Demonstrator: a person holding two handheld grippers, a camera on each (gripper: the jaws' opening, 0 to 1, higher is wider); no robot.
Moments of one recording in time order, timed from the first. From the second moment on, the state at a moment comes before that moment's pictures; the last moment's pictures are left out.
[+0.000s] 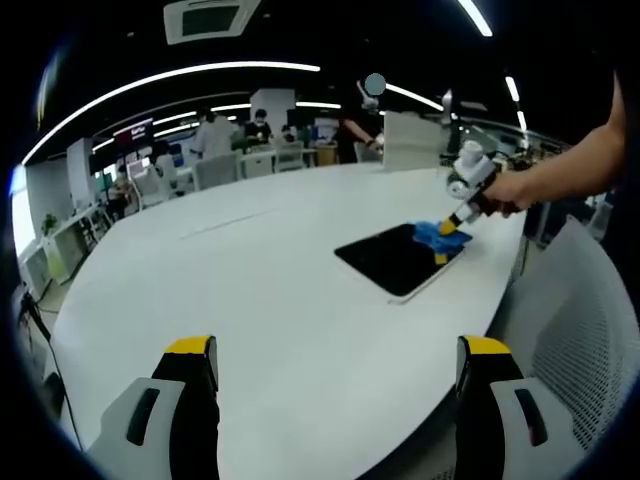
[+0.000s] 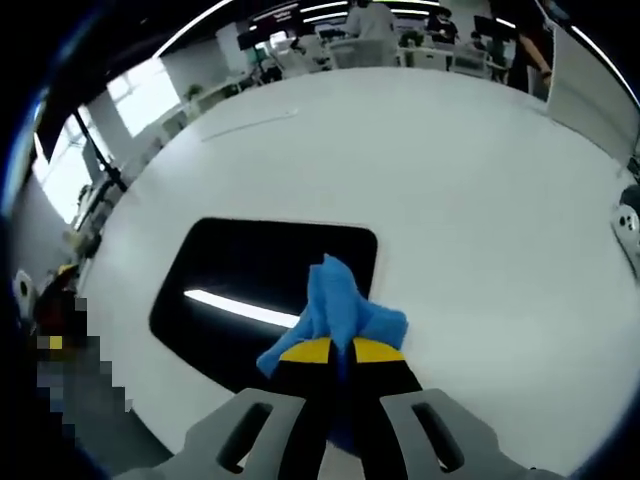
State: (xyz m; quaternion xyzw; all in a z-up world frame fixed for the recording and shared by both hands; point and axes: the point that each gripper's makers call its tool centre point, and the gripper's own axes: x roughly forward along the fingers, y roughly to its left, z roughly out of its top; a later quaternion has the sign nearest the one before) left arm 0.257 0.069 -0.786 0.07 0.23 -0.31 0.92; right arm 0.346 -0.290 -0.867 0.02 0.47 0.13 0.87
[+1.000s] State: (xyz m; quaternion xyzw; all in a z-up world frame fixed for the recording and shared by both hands) left arm 0.255 0.067 -0.787 0.07 0.24 -0.32 0.92; right arm 0.325 -0.288 -0.867 0.03 0.47 0.11 0.87
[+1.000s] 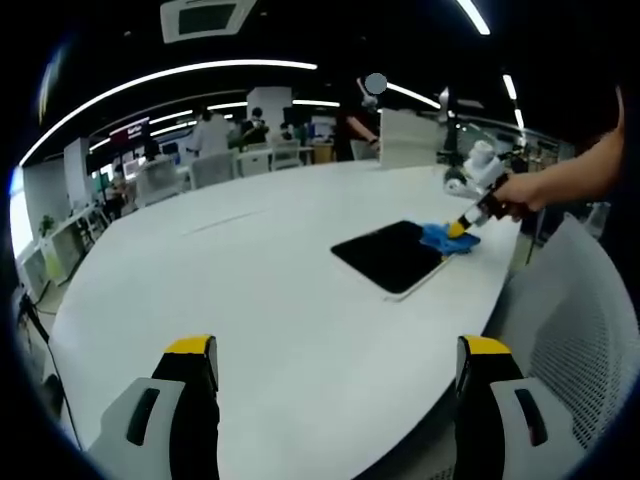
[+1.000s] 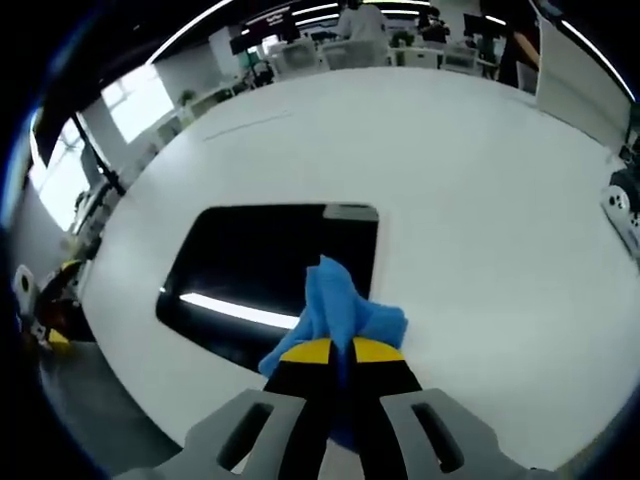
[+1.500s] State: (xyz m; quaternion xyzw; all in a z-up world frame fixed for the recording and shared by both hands) left arm 0.256 0.067 -0.786 0.07 0.23 -0.31 0.92; right arm 0.323 -0.275 -0.867 0.02 0.48 0.11 0.87
